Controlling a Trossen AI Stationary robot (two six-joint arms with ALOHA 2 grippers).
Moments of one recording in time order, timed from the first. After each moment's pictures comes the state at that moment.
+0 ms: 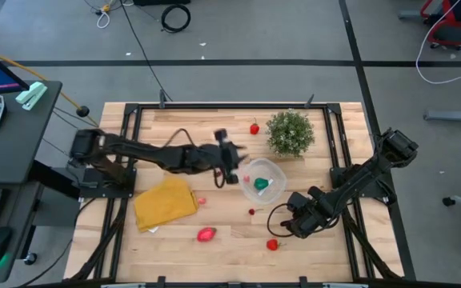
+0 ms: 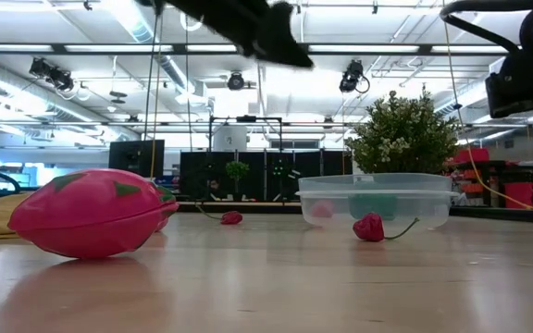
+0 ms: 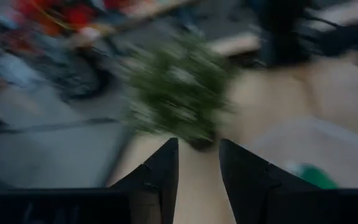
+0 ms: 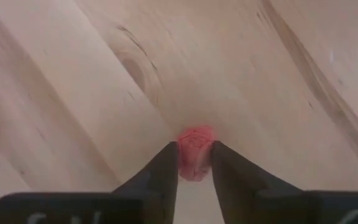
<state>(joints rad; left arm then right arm) -0.05 1.63 1.12 0.20 -0.50 0.28 0.67 1.53 0.76 -0.73 0.26 1.31</state>
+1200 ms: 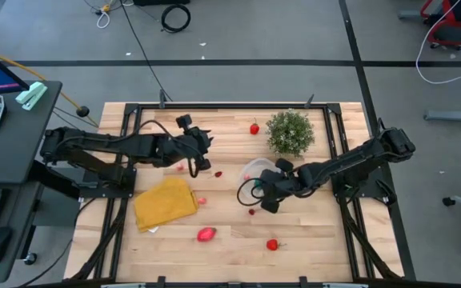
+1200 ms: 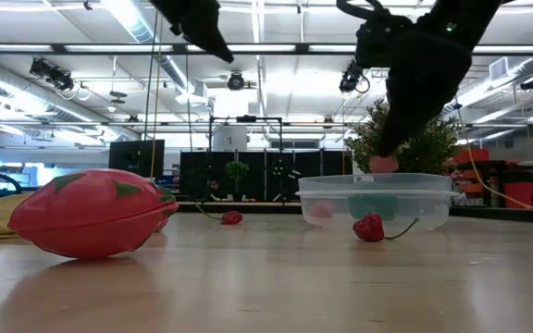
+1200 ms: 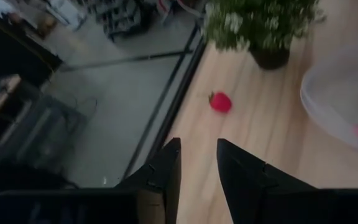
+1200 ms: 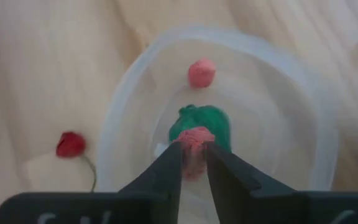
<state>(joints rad) -0.05 1.33 1.12 -0.41 -0.73 0.14 0.28 1.53 0.96 -0.58 0.36 0.58</state>
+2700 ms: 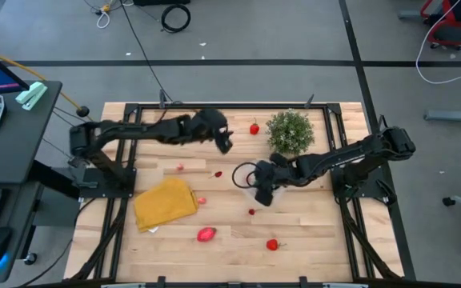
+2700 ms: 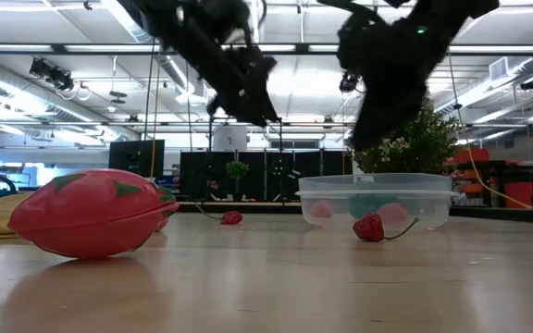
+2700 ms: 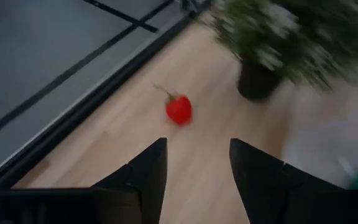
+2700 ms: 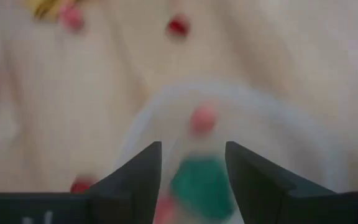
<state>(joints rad) 0.29 1.63 1.12 -0.06 -0.24 -0.22 0.18 1.51 0.96 -0.47 0.24 0.54</state>
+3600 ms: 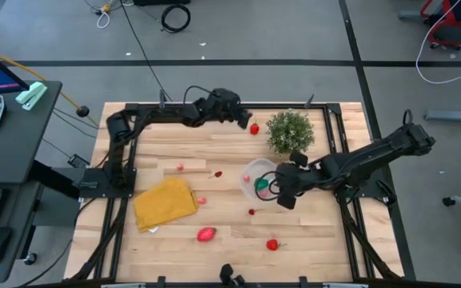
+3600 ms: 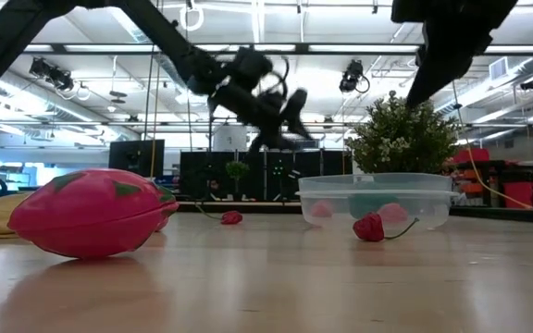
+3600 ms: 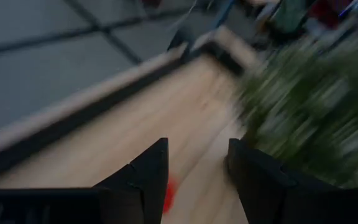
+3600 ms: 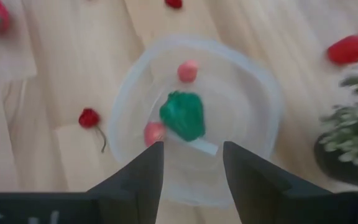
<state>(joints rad) 0.48 2.01 1.36 0.25 0.09 -0.46 0.31 1.27 0.96 -0.76 0.39 0.57</state>
